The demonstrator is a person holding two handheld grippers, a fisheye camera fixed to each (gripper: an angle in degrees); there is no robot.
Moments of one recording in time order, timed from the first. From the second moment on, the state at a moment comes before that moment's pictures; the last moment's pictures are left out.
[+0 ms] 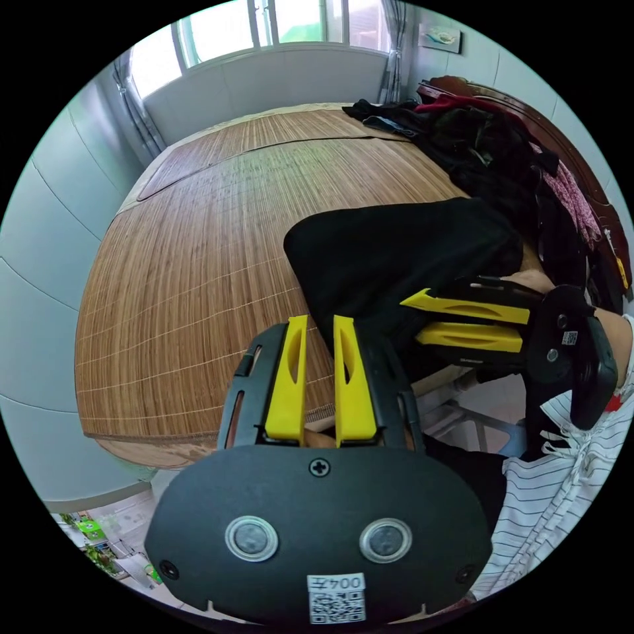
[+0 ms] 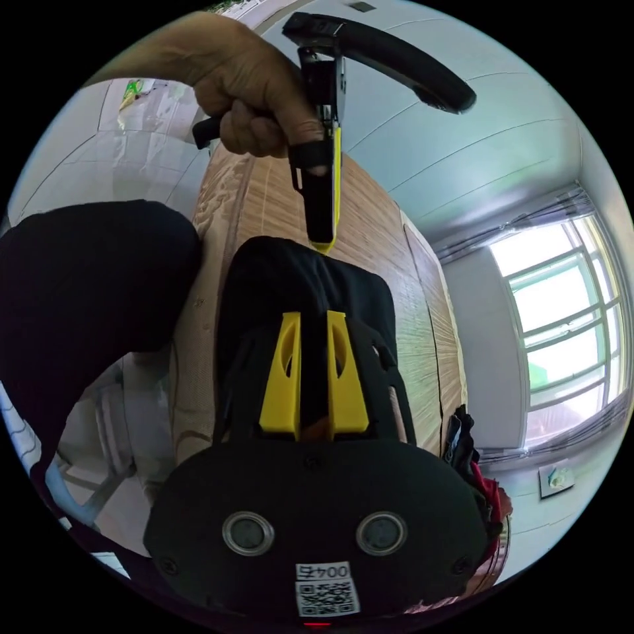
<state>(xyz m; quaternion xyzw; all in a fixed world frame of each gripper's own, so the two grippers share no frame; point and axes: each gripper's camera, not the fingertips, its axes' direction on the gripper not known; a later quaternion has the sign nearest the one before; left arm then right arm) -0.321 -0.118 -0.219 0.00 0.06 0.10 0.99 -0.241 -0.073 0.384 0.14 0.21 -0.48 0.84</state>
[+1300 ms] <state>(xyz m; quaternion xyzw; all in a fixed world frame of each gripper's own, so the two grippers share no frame) -0.268 -0.173 -0.230 0.05 0.00 0.03 1.00 0.039 -0.082 0.334 0.06 0.15 -0.07 0.98</state>
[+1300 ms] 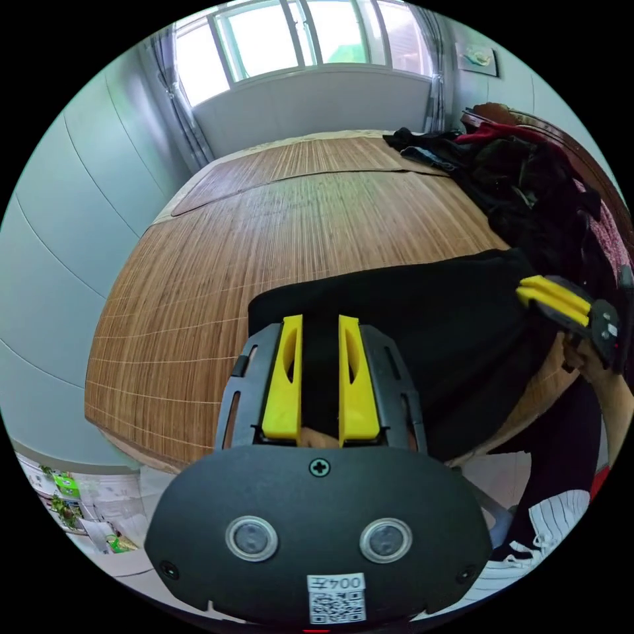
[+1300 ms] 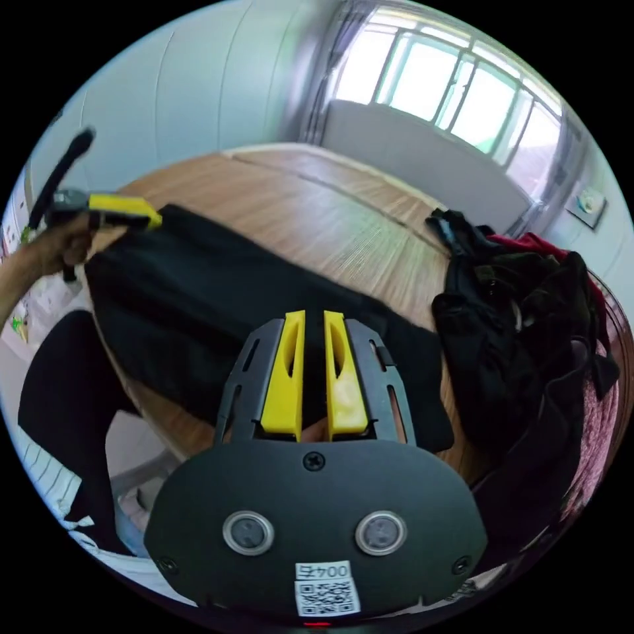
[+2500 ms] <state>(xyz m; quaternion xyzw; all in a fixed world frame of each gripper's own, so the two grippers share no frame) -0.367 -0.003 -0.129 -0.01 0.10 0.03 0.99 -0.004 -0.093 0.253 0.12 0.11 -0.05 0.99</state>
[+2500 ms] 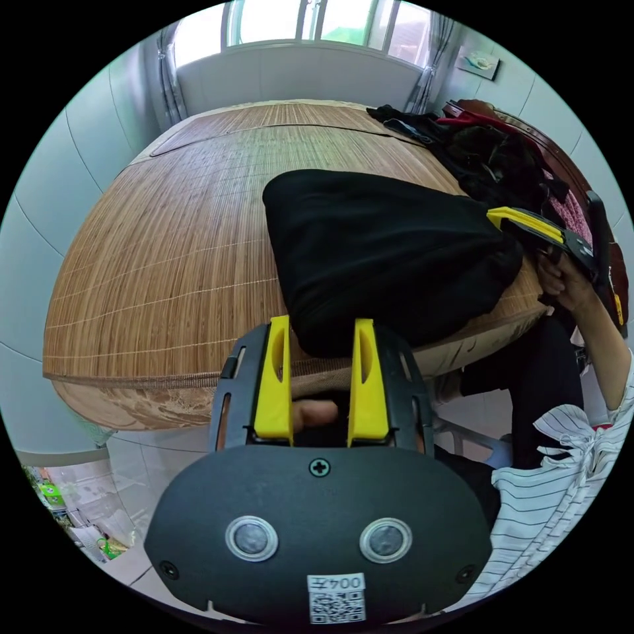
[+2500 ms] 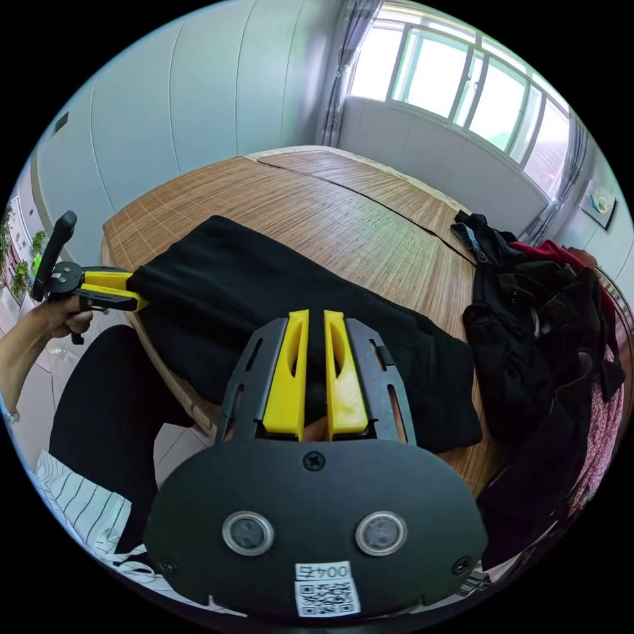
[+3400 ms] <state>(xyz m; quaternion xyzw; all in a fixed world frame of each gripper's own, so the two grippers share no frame) -0.128 -0.027 -0.159 0.20 0.07 0.25 0.94 0.071 -0.070 0.230 0.10 0.03 0.06 0.99</state>
